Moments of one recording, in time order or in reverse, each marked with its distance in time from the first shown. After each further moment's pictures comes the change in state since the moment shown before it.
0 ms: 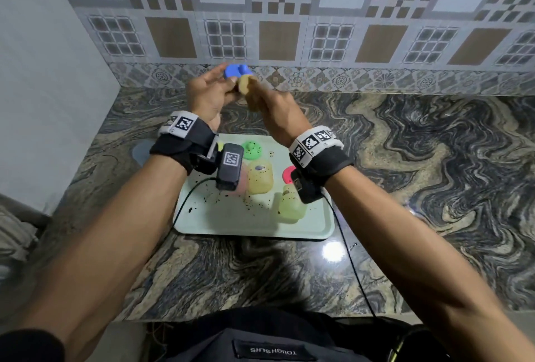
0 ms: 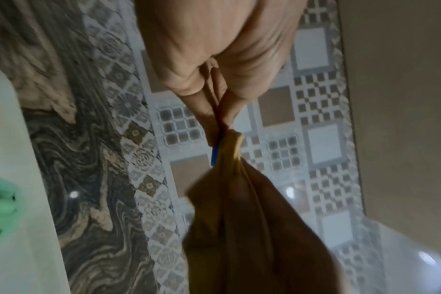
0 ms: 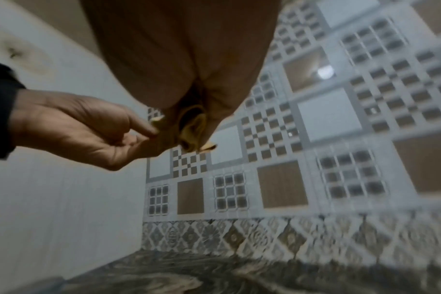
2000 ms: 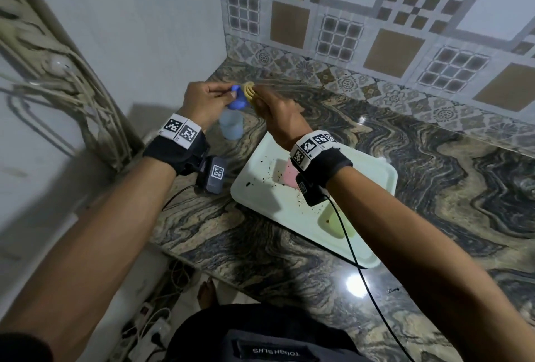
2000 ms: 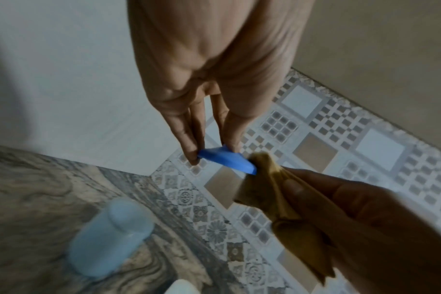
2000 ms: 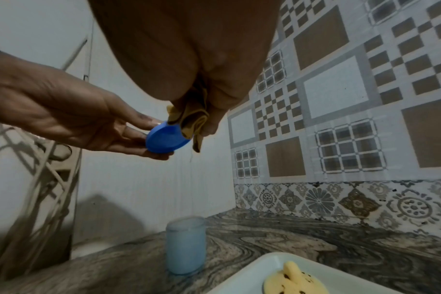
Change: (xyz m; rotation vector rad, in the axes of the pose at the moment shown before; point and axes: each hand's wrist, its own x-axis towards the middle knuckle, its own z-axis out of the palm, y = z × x) left_hand -0.035 0.014 -0.184 0.553 0.337 0.181; right_hand 0.028 -0.075 0.123 0.221 -0.276 -0.194
